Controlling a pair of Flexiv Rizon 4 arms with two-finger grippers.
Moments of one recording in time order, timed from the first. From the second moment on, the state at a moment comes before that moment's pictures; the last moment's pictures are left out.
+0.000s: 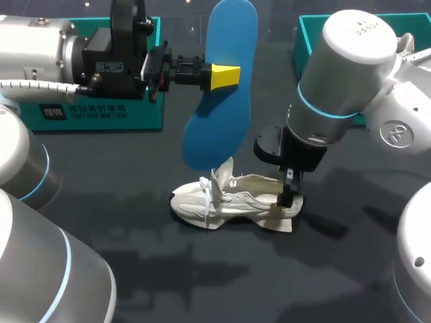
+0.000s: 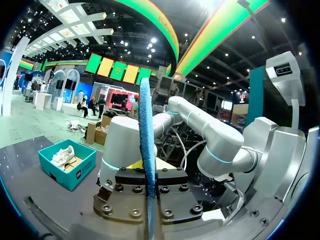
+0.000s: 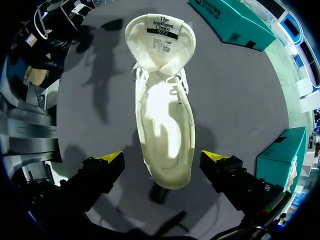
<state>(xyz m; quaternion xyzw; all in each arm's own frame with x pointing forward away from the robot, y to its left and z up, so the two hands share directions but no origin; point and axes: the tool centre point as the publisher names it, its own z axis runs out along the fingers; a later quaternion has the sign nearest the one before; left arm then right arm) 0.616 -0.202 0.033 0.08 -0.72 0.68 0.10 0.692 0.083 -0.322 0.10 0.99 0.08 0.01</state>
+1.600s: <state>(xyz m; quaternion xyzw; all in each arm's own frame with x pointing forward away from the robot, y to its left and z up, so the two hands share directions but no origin) 0.616 -0.202 0.033 0.08 -0.72 0.68 0.10 0.745 0.134 -0.382 0.07 1.00 0.06 -0.01</state>
